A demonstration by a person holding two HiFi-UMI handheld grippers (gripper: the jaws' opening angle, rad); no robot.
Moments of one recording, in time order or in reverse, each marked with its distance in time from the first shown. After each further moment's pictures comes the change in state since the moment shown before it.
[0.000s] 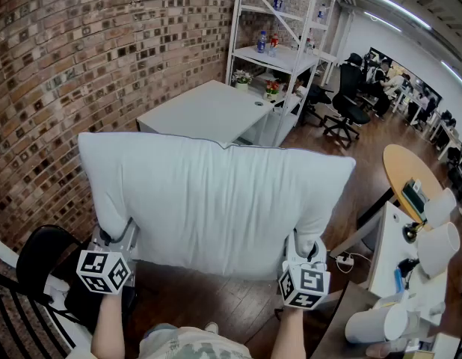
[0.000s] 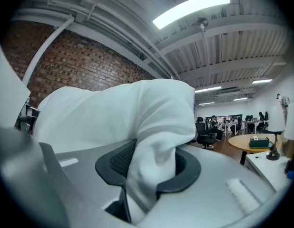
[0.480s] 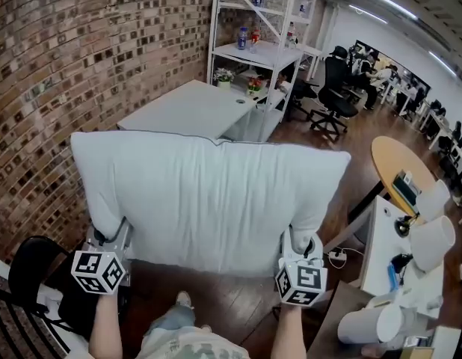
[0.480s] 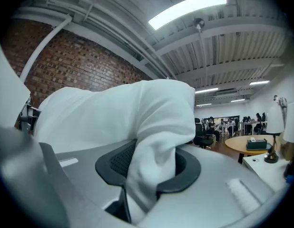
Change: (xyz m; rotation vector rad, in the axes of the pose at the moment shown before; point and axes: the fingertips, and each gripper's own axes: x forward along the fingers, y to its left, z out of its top) left arm 0.040 -0.039 0.001 0.000 -0.004 -0.031; right arm 0.014 -0.048 0.001 0.001 -0.012 -0.021
